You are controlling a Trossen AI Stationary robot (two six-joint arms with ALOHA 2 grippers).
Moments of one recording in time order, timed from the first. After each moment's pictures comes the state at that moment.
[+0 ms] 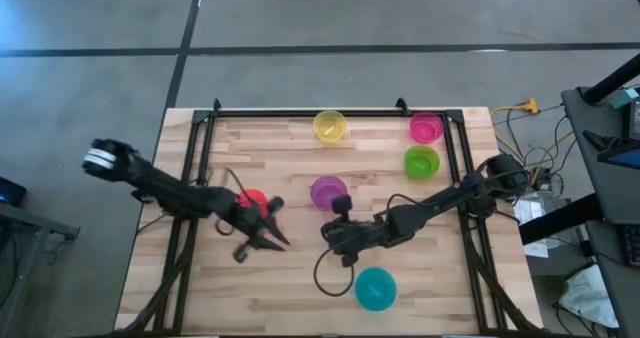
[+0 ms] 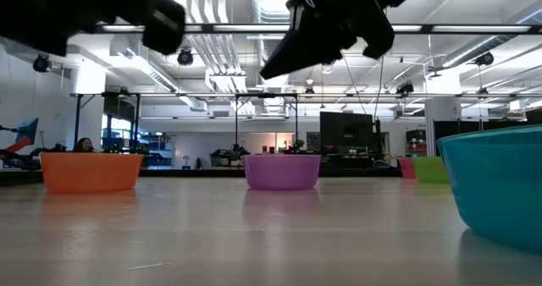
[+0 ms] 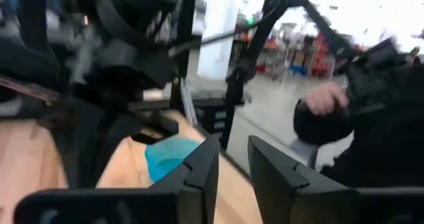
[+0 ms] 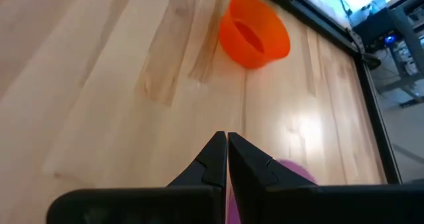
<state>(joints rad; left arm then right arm) -0.27 1.30 0.38 0.98 0.27 -0.18 0.37 1.79 1.16 -0.11 0.47 -0.24</state>
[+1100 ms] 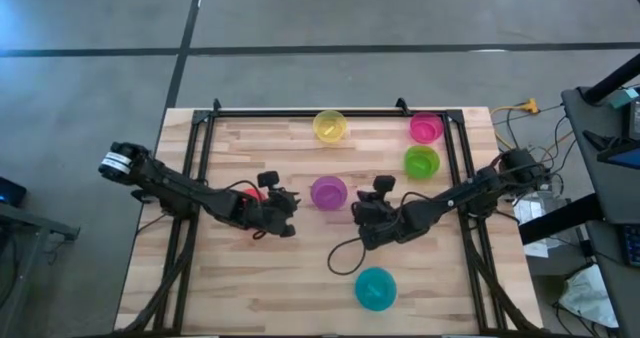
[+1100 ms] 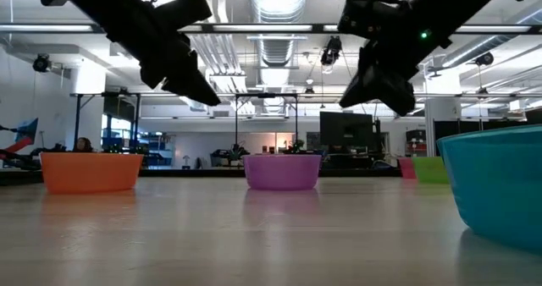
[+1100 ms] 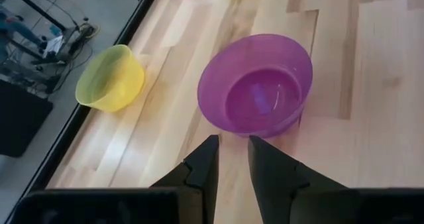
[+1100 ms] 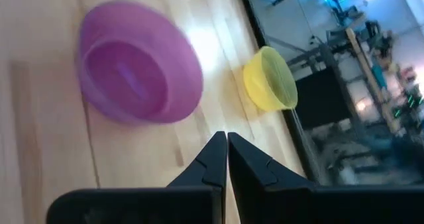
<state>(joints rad) -0.30 1.43 0.80 -0.18 -0.74 -0.17 0.36 1.64 0.94 -0.41 0.99 0.19</state>
